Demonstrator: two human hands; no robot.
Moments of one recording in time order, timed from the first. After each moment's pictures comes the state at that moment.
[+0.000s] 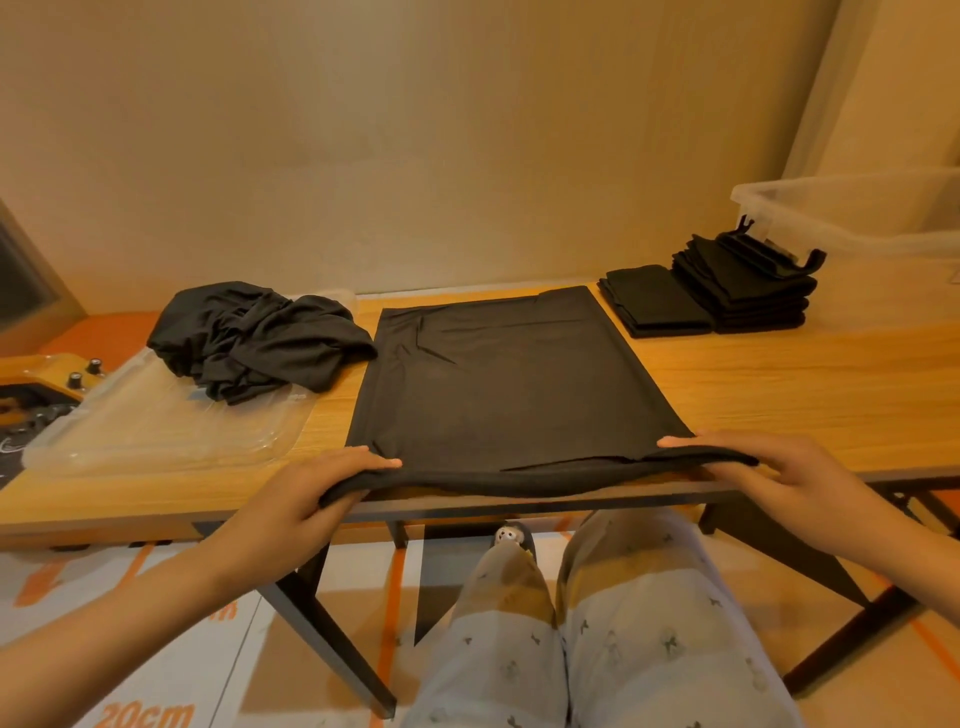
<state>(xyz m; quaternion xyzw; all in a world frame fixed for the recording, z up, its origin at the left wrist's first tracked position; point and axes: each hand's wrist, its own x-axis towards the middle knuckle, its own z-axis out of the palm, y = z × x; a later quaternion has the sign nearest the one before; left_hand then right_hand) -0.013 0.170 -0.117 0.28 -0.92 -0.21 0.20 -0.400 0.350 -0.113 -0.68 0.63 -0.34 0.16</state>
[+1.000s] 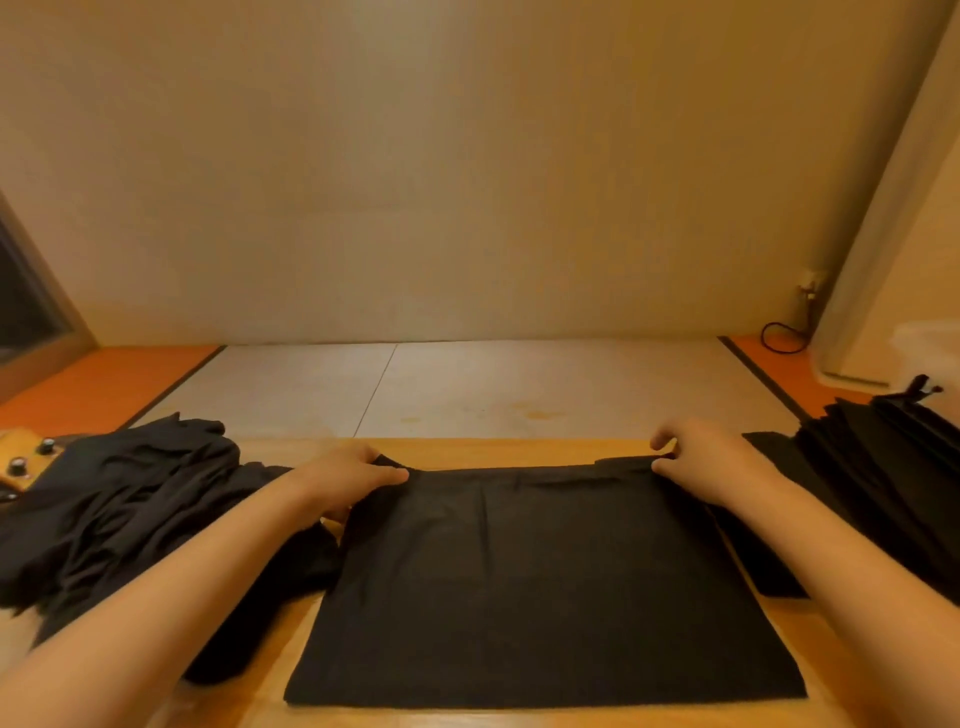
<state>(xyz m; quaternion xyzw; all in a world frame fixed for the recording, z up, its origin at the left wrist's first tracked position) -0.156 -0.109 -0.075 0.58 -0.69 -0.42 0.07 -0.489 0.003 -0.083 -0.51 0.84 -0.11 0.11</state>
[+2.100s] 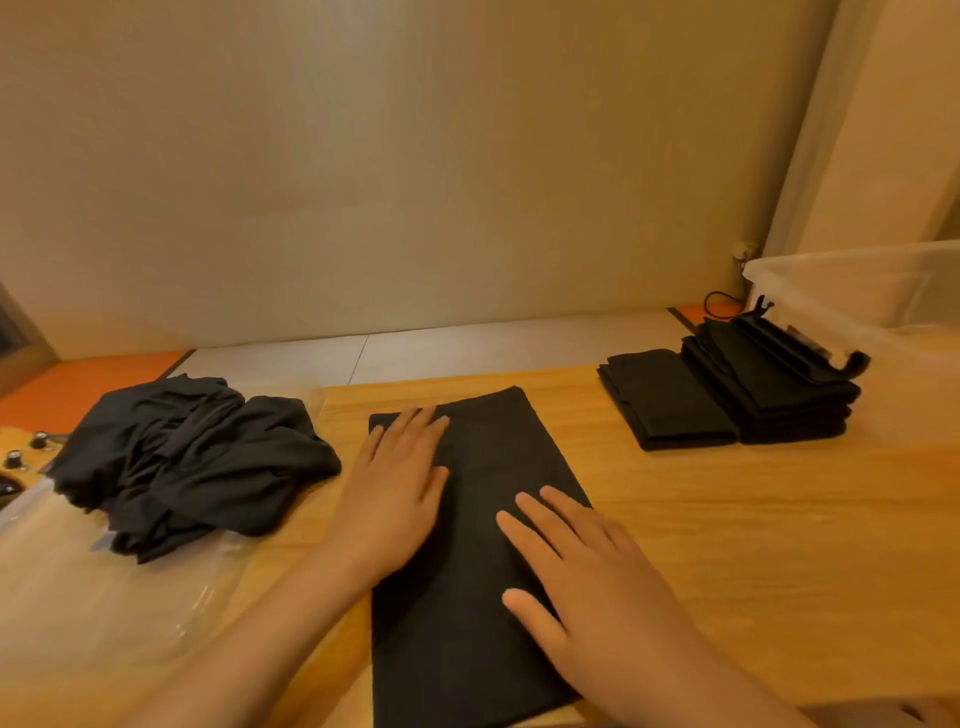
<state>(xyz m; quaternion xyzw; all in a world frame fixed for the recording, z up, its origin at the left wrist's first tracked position) -0.174 0.068 -0.087 0.44 -0.88 -0.04 0.15 -0.312 0.220 -0.080 -0.69 0.72 -0.03 0.08</state>
